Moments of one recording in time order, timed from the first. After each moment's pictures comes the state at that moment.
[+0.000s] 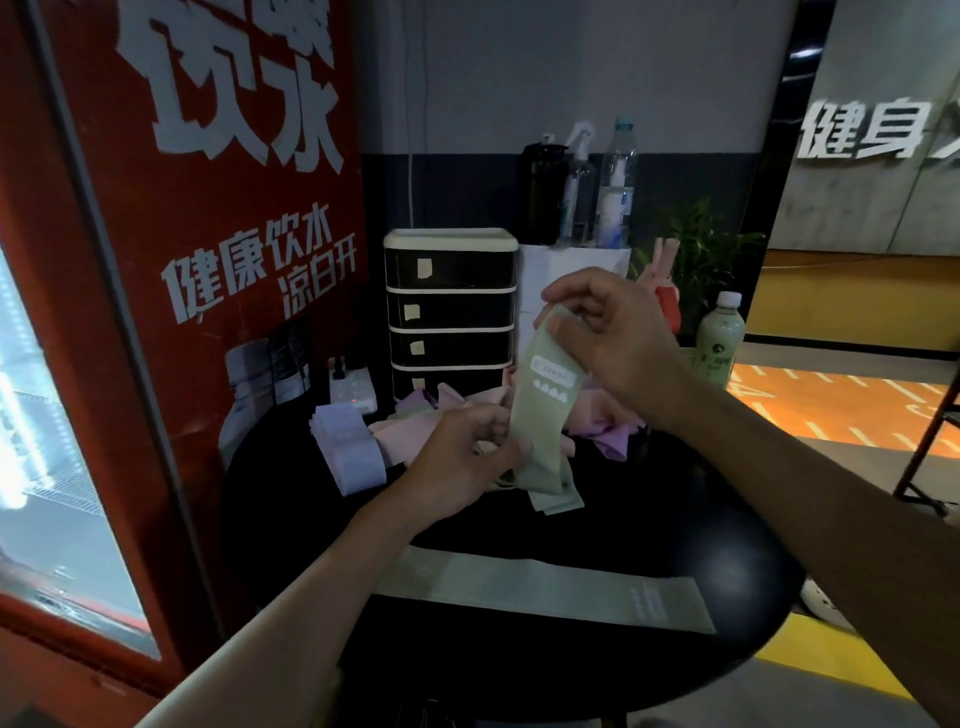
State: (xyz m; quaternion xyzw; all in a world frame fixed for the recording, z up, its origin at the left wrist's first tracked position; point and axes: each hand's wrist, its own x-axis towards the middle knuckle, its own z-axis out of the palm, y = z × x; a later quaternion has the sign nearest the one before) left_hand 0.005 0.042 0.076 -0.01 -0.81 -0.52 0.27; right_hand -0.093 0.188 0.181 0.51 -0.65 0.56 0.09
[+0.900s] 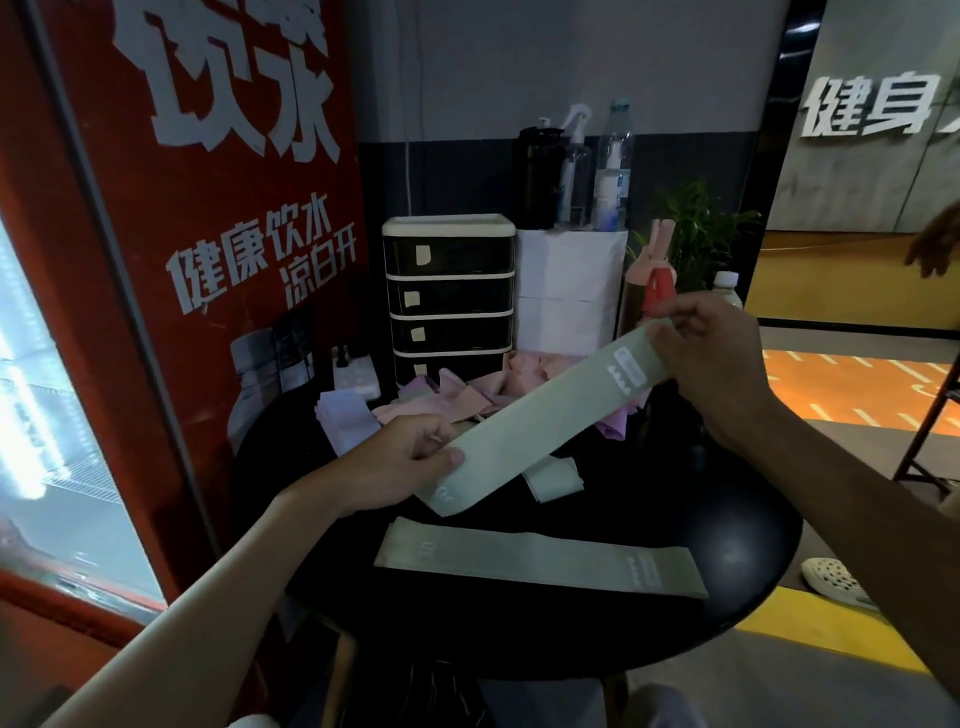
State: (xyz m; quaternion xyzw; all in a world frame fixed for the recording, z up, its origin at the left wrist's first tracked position) left_hand 0.053 -0.003 0.075 0.05 -0.88 -0.45 0.10; right_hand -0.143 0.242 0.139 0.32 -0.69 0.62 0.18
